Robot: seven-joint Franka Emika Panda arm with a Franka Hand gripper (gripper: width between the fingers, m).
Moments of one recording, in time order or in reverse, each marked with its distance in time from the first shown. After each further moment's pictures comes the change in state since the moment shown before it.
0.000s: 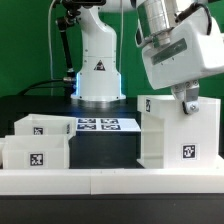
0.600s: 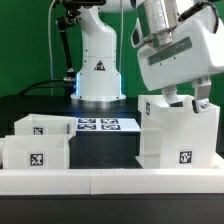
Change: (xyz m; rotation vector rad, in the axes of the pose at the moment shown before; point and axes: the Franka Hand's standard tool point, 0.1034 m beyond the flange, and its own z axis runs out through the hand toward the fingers) arm 0.002 -0.002 -0.004 0.007 0.002 -0.172
